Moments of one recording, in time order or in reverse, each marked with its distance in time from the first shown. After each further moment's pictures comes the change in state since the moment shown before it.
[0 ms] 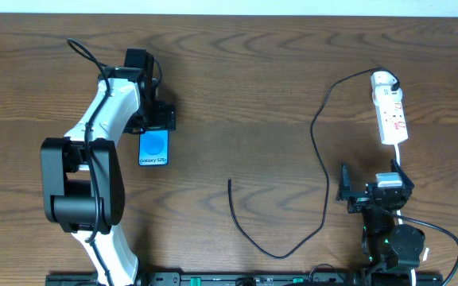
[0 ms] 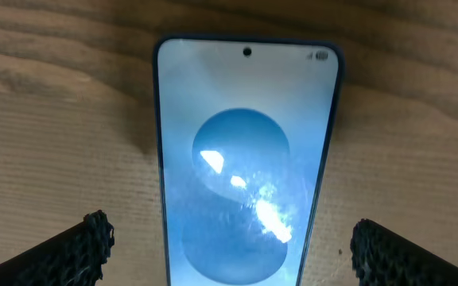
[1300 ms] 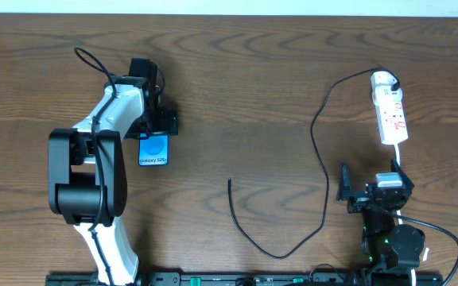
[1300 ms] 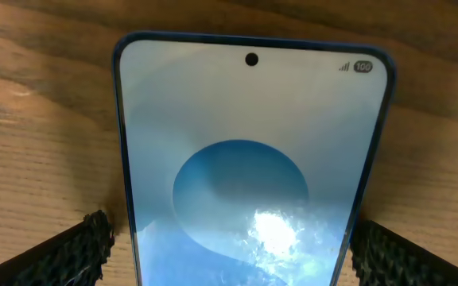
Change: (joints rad) left arm 0.000 0.055 -0.068 0.115 0.000 -0.010; right arm 0.000 0.000 0.000 0.000 0.000 0.000
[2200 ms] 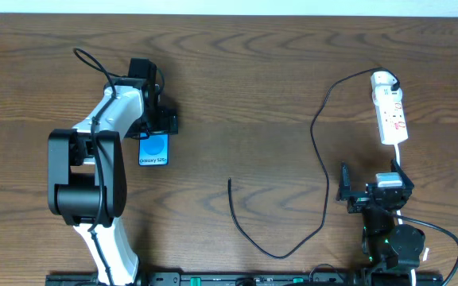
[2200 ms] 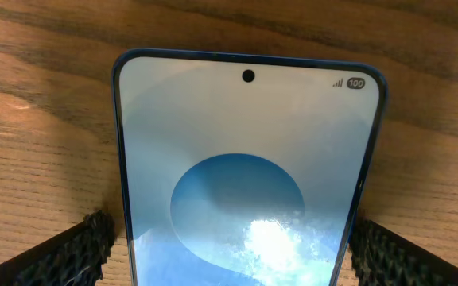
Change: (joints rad) left arm 0.001 -0.002 -0.015 0.036 0.008 0.000; right arm 0.000 0.000 0.000 0.000 0.000 0.000
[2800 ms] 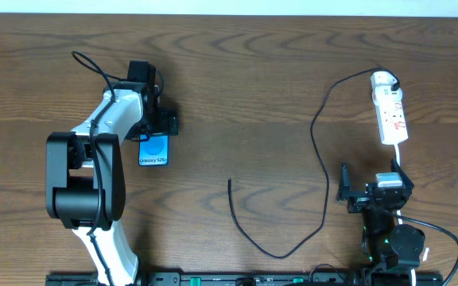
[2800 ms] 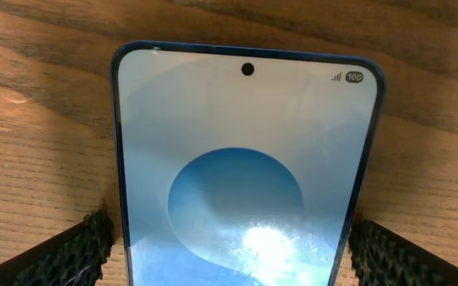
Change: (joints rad) left arm 0.001 -0.023 -0.042 0.040 0.009 -0.007; right arm 0.000 0.000 0.000 0.000 0.000 0.000
